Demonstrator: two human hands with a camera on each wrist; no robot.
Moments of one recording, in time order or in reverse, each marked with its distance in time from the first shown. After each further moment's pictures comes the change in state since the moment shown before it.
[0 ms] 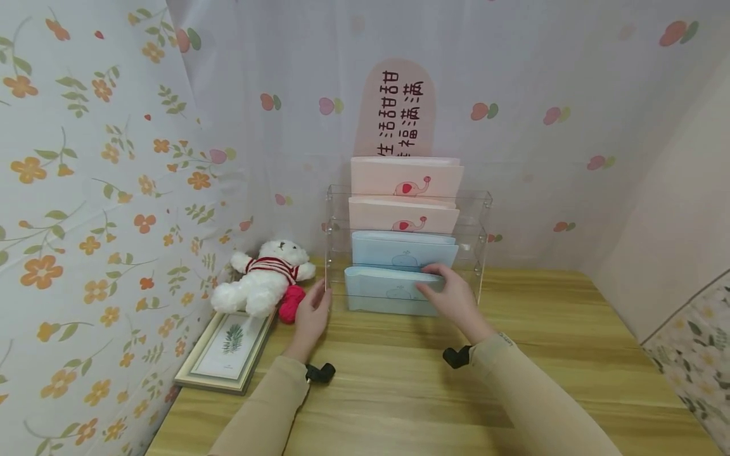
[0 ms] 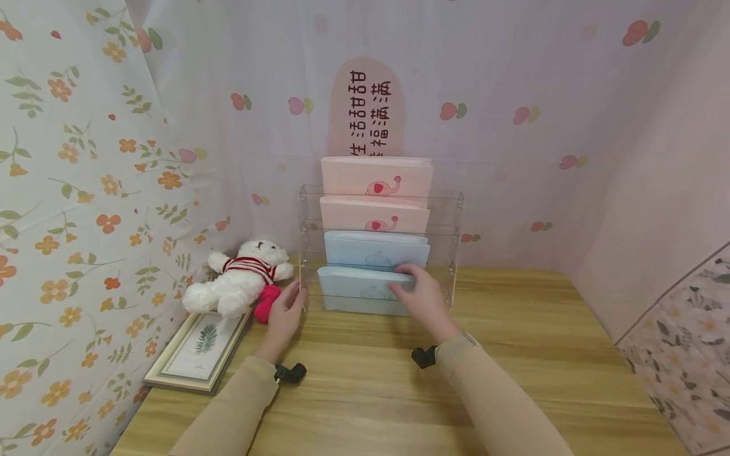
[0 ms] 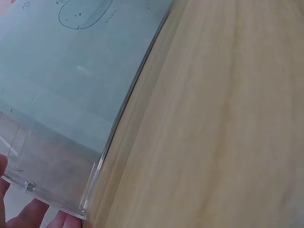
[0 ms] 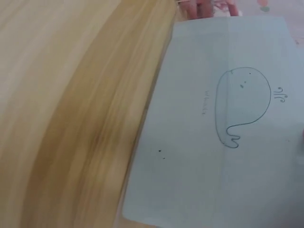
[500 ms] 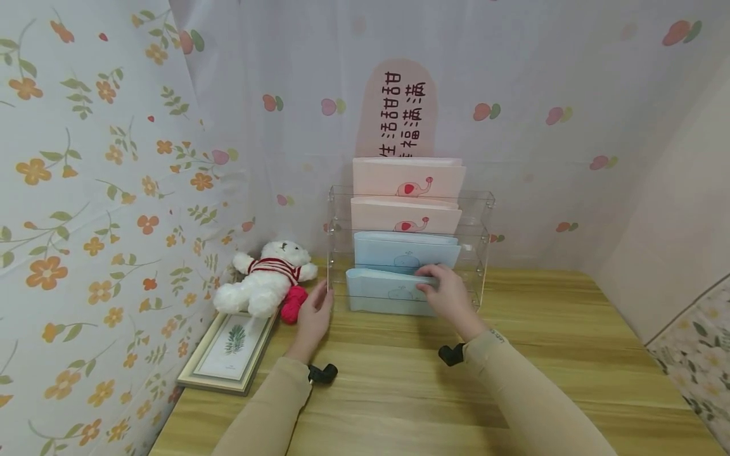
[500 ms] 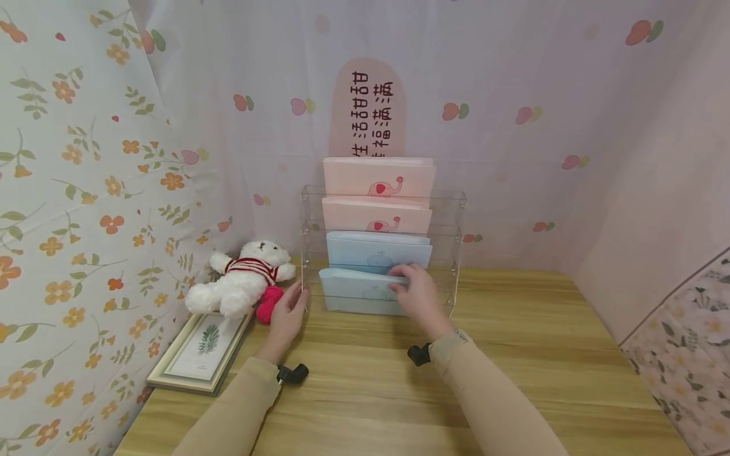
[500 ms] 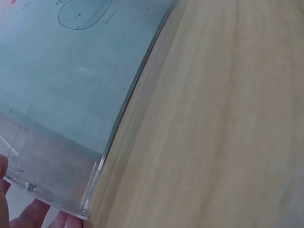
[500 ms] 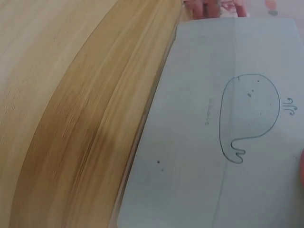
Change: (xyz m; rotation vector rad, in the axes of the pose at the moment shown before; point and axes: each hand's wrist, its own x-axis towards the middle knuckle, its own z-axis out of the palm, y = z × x) left_hand -0.002 -0.003 -0.002 -0.002 -0.018 0.007; right_hand 0.004 -0.015 0.010 -0.055 0.030 -0.049
